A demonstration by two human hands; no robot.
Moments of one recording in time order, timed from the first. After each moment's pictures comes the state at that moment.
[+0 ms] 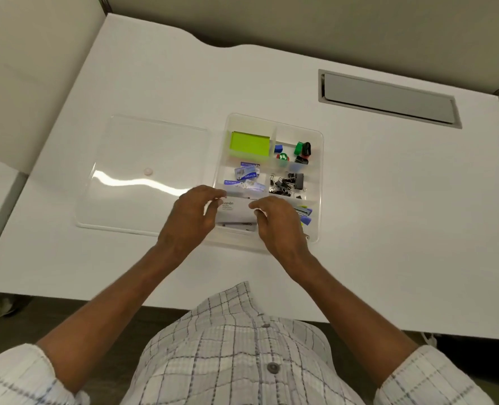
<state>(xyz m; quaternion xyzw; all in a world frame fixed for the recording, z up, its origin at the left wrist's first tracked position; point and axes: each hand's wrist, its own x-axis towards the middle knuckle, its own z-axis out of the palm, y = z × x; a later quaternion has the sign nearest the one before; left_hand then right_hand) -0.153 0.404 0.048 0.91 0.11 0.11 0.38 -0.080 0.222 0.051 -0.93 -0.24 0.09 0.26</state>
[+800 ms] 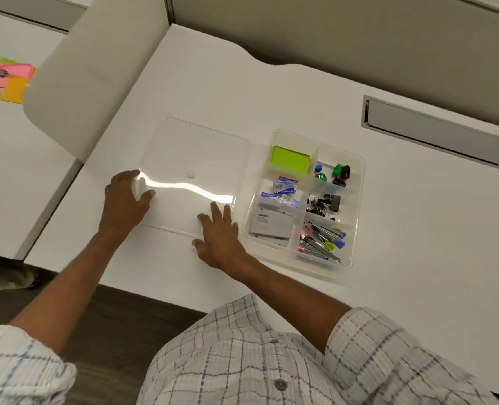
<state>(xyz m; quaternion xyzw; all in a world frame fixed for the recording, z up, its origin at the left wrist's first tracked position) -0.221 0.594 -0.012 0.87 0.39 0.08 0.30 -0.146 0.372 0.013 -0.86 -0.36 0.33 0.13</state>
